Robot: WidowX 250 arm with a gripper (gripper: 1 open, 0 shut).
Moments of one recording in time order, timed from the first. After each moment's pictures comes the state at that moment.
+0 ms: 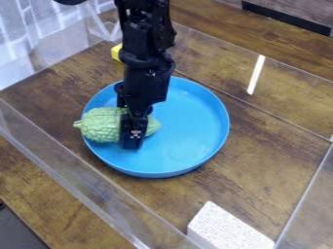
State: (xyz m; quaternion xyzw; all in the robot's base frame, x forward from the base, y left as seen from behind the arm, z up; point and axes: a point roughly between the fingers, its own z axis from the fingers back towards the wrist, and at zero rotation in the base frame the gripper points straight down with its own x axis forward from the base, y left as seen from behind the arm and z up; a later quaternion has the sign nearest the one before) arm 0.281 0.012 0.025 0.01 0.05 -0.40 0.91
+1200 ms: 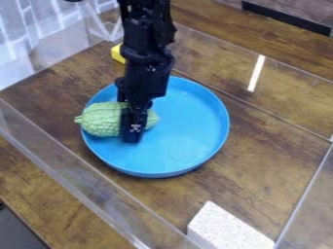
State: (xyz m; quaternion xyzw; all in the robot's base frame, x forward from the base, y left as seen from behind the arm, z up) arm 0.289 0.019 0.024 0.02 0.06 -0.40 0.91
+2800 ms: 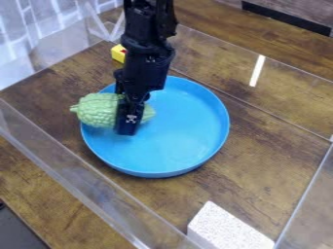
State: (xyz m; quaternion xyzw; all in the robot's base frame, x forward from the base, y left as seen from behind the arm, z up) arm 0.288 0.026 0.036 0.03 0.09 -0.42 0.90
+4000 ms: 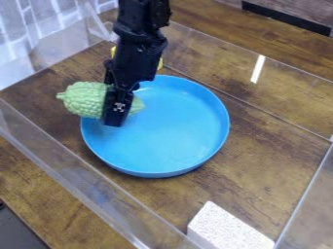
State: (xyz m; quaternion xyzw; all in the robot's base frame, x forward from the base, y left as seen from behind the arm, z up) arm 0.279 0.037 0.046 0.02 0.13 -0.42 0.90
